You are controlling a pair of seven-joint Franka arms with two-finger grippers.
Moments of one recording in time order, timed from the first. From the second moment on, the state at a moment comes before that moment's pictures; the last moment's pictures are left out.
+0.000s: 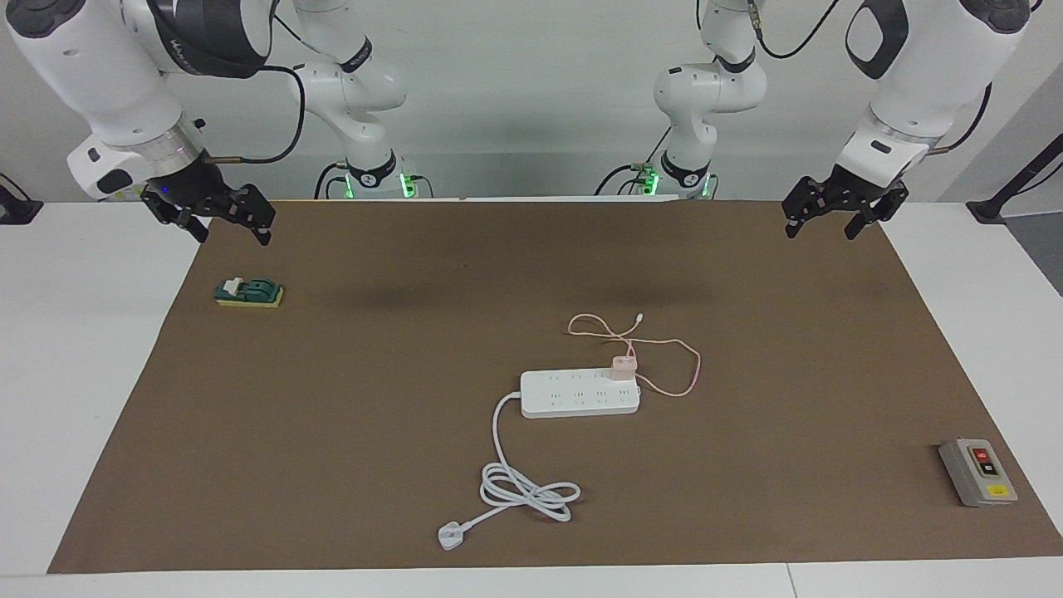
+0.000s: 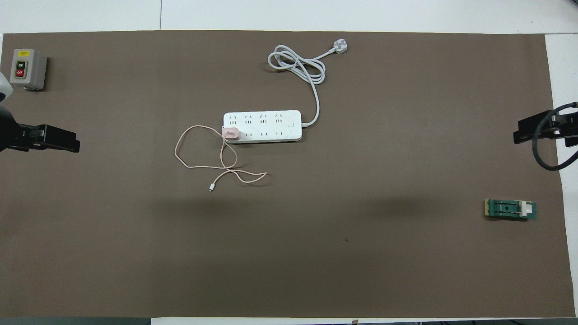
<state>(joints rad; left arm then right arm) -0.01 -0.05 -0.05 -1.68 -0.02 1.62 0.05 0.03 0.03 -0.12 -1.59 0.01 1.54 0.00</state>
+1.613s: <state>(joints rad) -0.19 -0.05 -0.06 -1.73 -0.02 1.77 -1.52 0.16 0.05 -0.10 -1.61 0.27 1.60 0.89</state>
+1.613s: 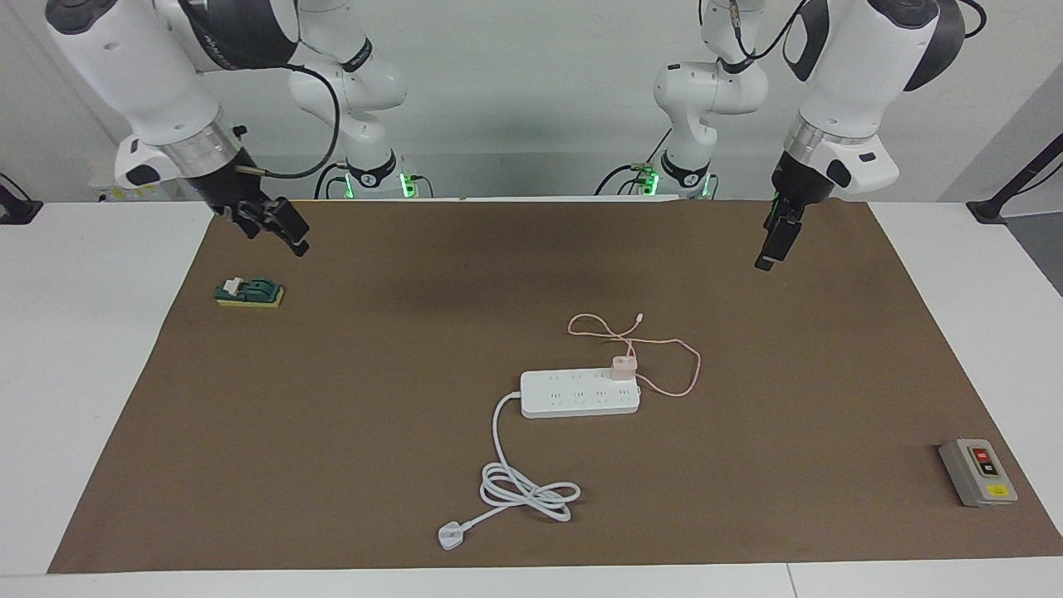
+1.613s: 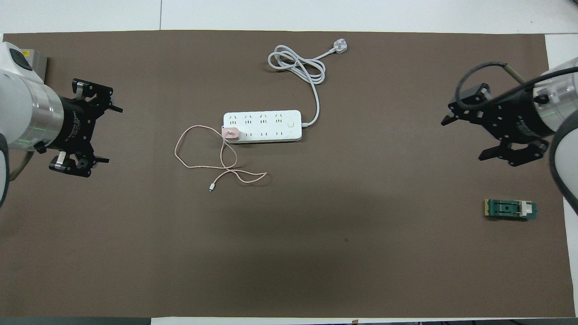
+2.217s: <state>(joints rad) -0.32 0.15 -0.06 -1.71 -0.02 1.85 -1.87 0.30 0.22 -0.10 -1.70 0.54 1.93 1.39</state>
